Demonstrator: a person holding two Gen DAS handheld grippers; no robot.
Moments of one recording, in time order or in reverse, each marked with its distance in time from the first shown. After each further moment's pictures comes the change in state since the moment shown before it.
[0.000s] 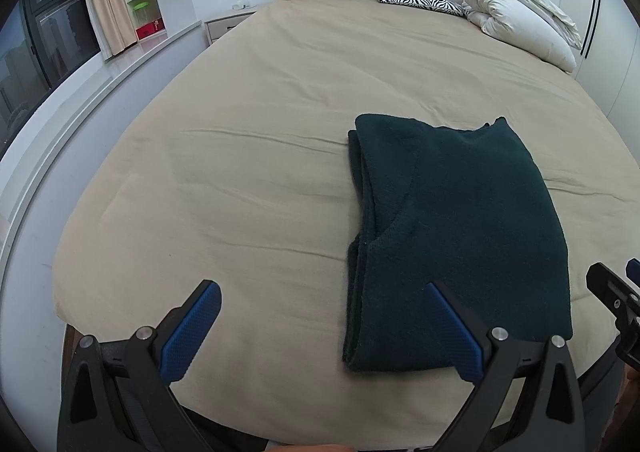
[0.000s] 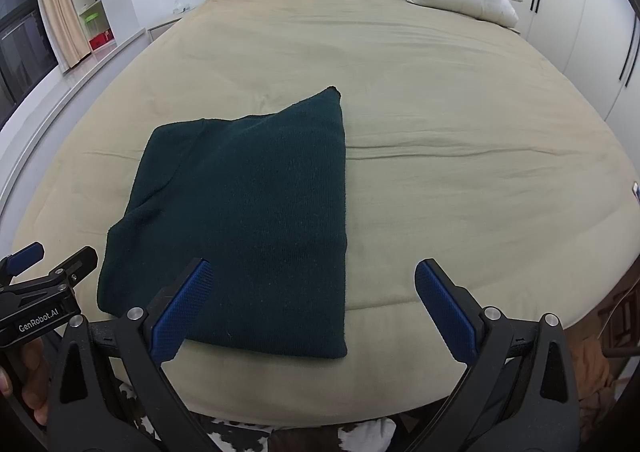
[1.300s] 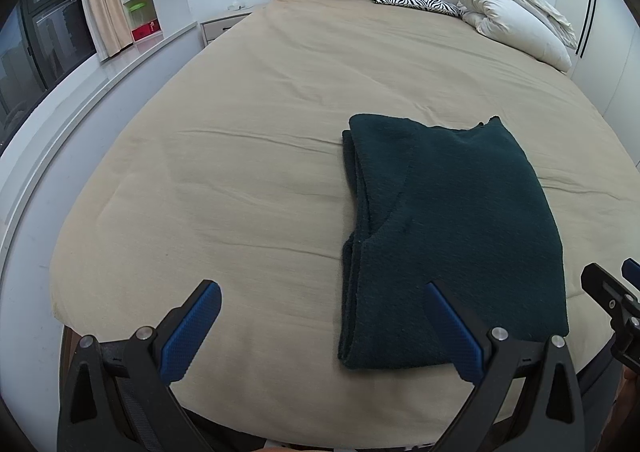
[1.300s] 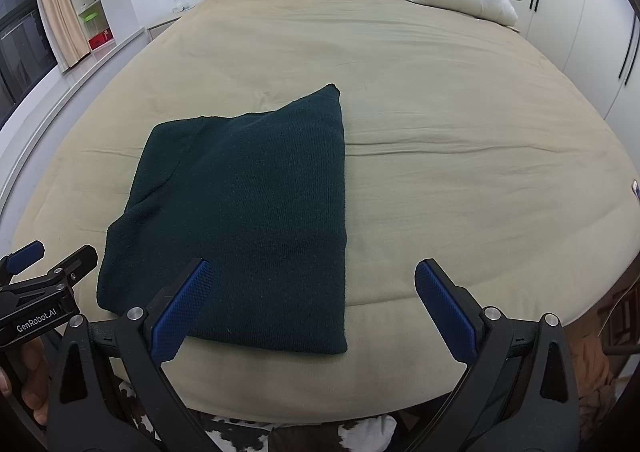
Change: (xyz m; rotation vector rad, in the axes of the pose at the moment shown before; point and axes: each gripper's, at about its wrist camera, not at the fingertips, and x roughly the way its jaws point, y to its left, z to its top) left arm -0.005 -0.002 -0.001 0.007 -0.003 -0.016; right arm 0.000 -0.001 -0.002 0.001 0.001 0.001
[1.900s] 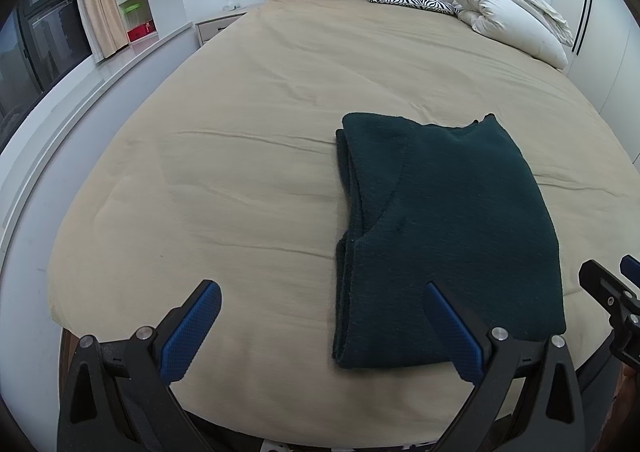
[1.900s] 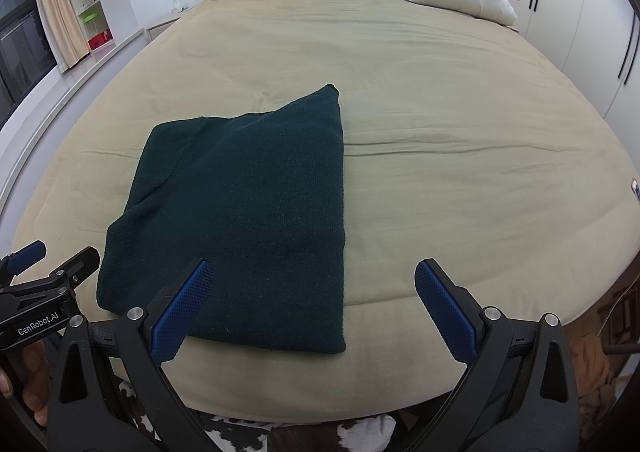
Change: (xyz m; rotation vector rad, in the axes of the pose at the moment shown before) left arm 0.002 0.001 0.001 0.012 0.003 -0.018; right arm -0.001 -0.001 -0.001 0.002 0.000 -0.003
